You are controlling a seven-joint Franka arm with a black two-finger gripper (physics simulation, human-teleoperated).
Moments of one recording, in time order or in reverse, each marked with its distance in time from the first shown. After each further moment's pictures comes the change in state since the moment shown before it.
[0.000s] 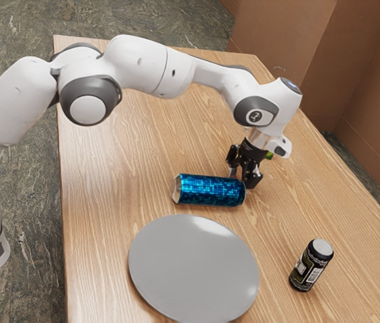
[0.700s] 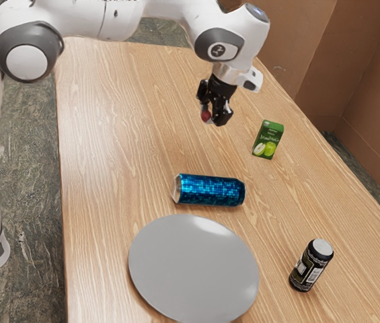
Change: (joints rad) arm -0.021 -0.445 0.096 -0.295 0.180 -0.045 -0.012
